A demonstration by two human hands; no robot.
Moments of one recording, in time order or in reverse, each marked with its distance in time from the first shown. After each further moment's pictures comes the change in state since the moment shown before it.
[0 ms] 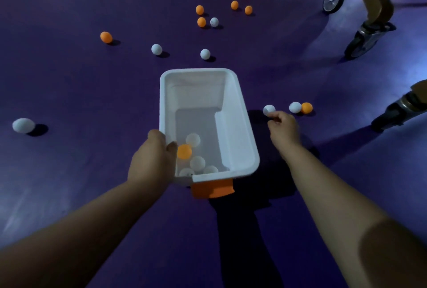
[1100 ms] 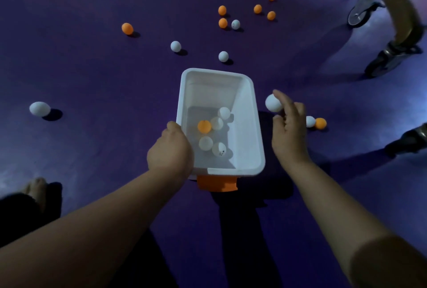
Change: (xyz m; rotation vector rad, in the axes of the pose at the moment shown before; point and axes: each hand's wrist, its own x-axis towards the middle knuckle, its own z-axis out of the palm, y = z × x) left_hand 0.025 0.012 0.010 0.120 0.047 -0.063; right_hand -0.030 -0.062 -0.002 0.063 0.019 -0.449
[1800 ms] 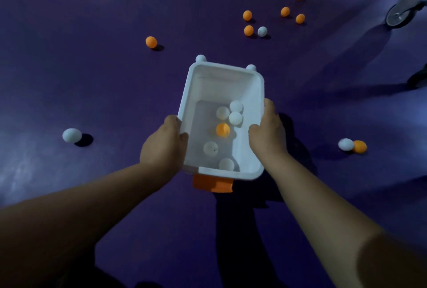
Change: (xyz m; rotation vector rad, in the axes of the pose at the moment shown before) left_hand 0.102 -0.044 -0.072 -0.010 0.017 0.151; right_hand 0.065 -0.077 0.114 -0.150 -0.218 0.300
